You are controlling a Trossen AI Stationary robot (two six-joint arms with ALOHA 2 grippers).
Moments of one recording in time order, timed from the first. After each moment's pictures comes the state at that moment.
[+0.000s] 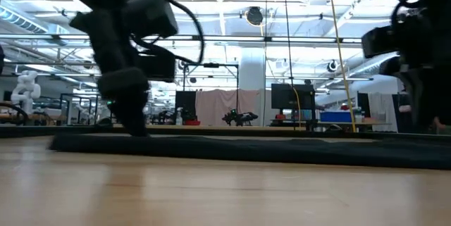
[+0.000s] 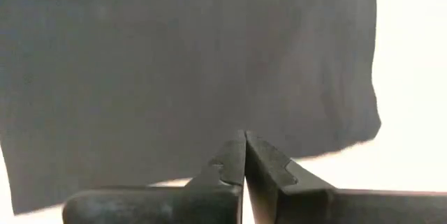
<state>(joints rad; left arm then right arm) -0.11 1.65 0.75 -0.40 -0.07 -0.43 0.45 1.38 0.76 -0.85 0.18 0.70</state>
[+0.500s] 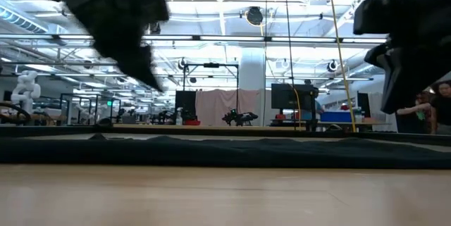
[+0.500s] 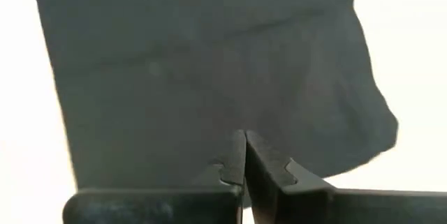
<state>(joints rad) -0.31 1.46 0.74 -0.10 -0.19 -0.40 0.50 1.38 0.76 -0.64 0.34 0.68</state>
